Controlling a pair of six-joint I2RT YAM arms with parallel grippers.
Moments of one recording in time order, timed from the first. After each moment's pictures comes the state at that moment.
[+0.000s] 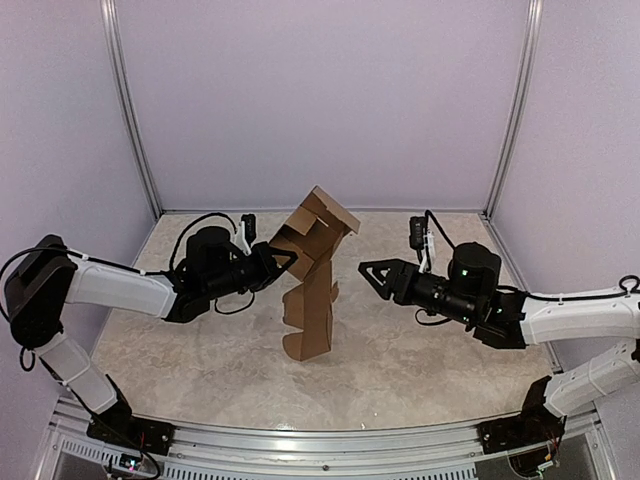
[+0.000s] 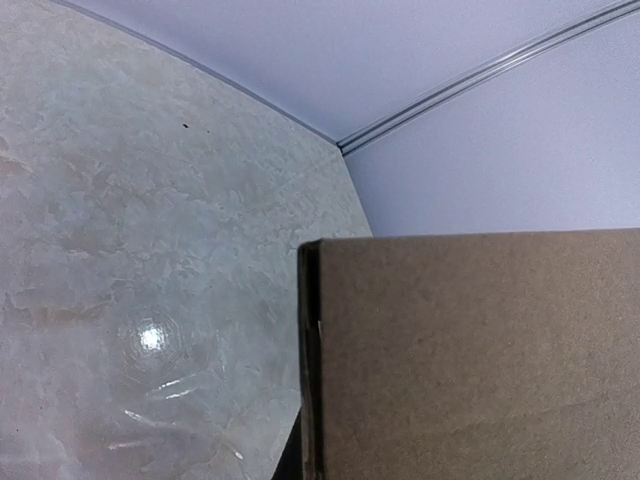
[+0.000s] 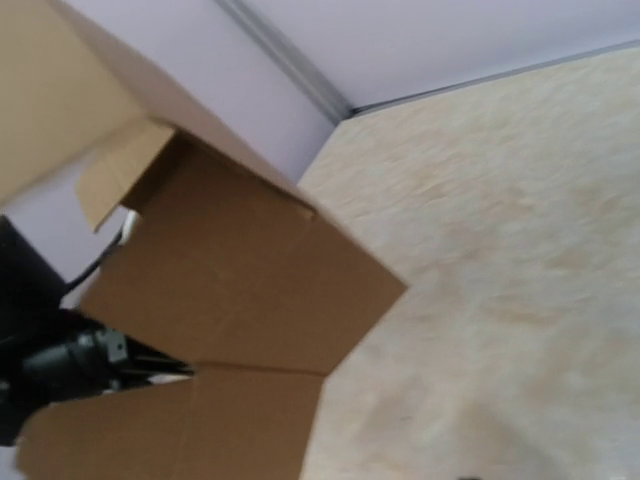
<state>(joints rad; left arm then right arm) -0.72 1.60 0.76 0.62 0.13 -0.93 0.91 1.21 0.59 0.51 0.01 0.71</state>
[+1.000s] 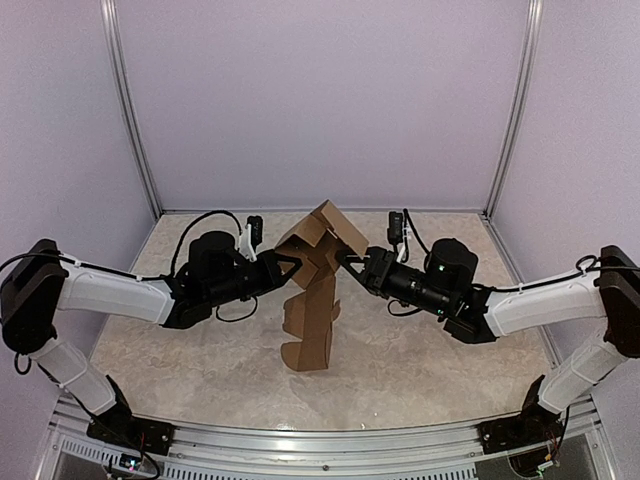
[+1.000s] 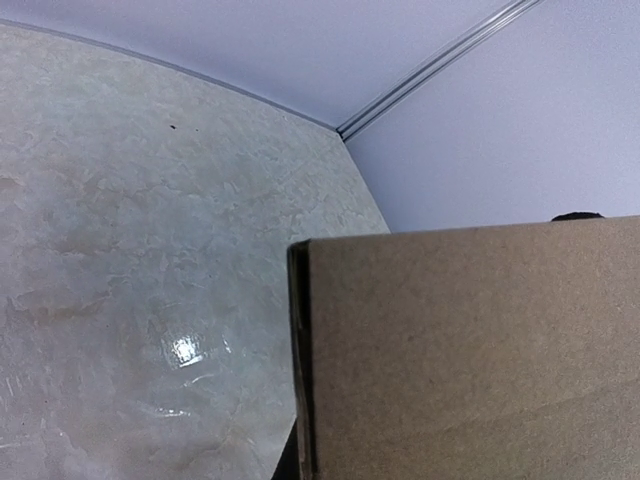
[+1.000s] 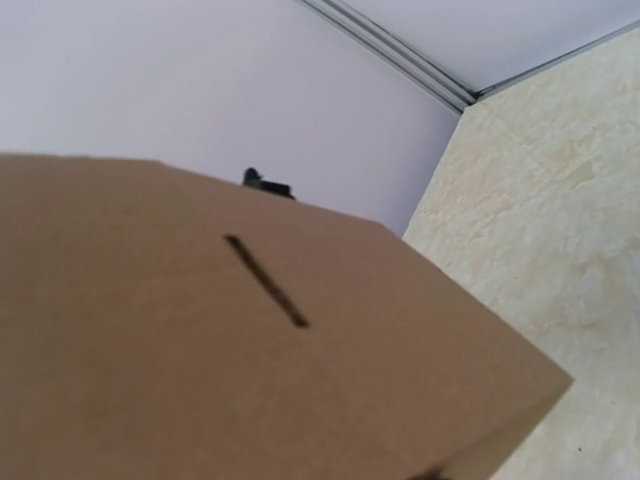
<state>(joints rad) -0.79 1.56 0.75 0.59 0.08 -0.82 0.91 1.49 0.68 0.85 -0.13 0.96</state>
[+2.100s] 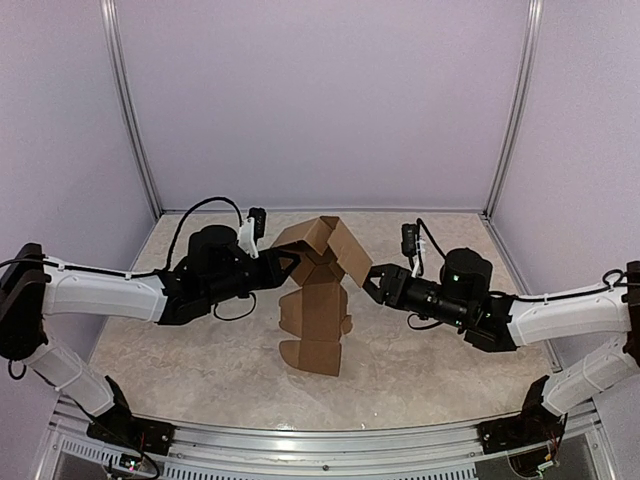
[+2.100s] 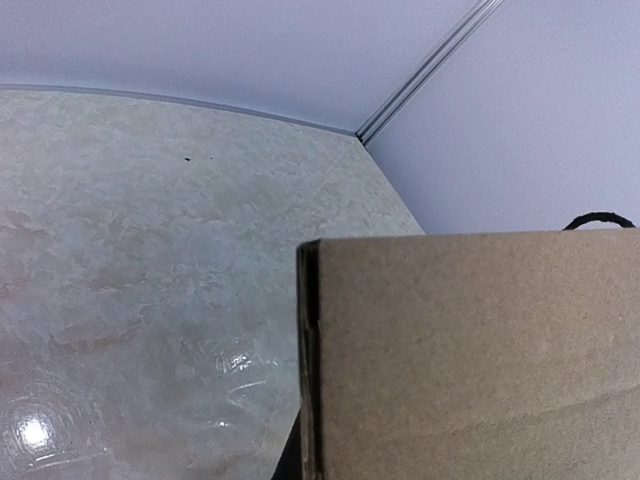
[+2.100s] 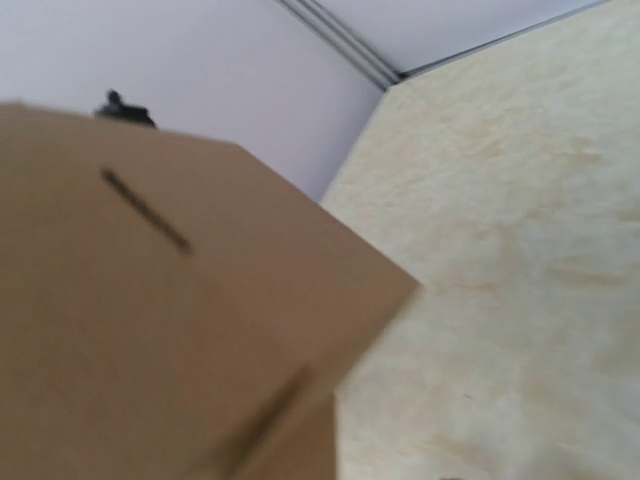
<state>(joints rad) -0.84 1.49 0.79 0.45 -0.03 -0.64 0.91 1.34 0.58 0.68 -0.08 0.83</state>
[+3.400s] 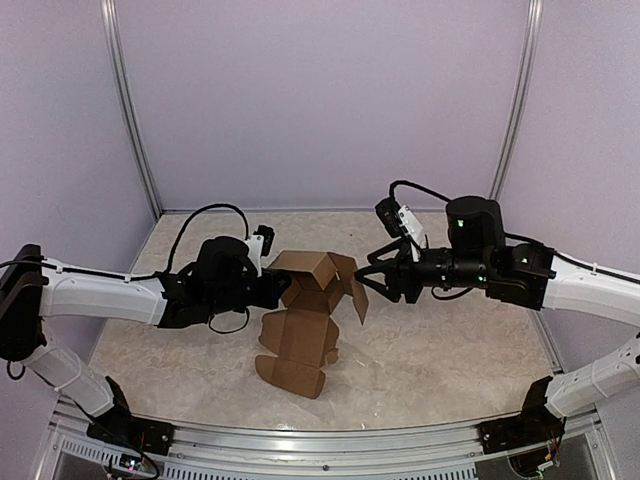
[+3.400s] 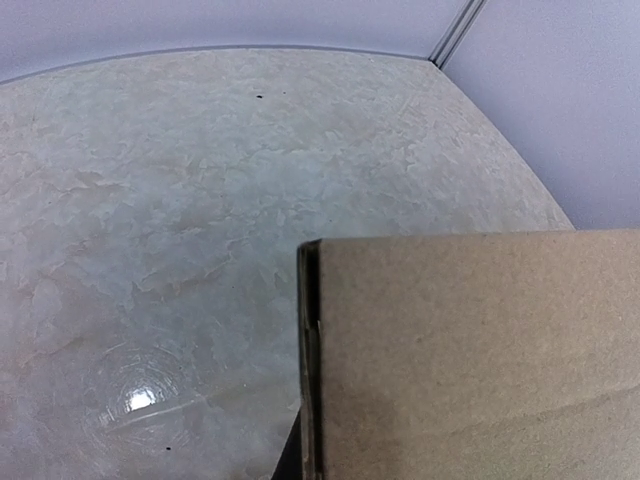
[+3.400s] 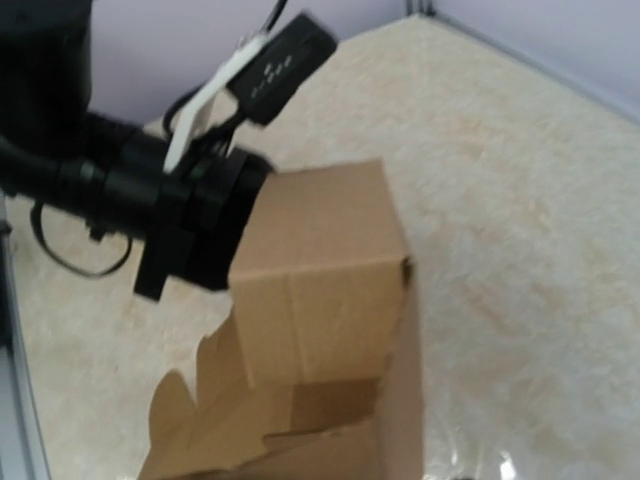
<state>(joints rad) -0.87 1.48 0.79 0.22 -0.14 -0.46 0.91 1.18 0.95 -0.11 -0.19 0.06</state>
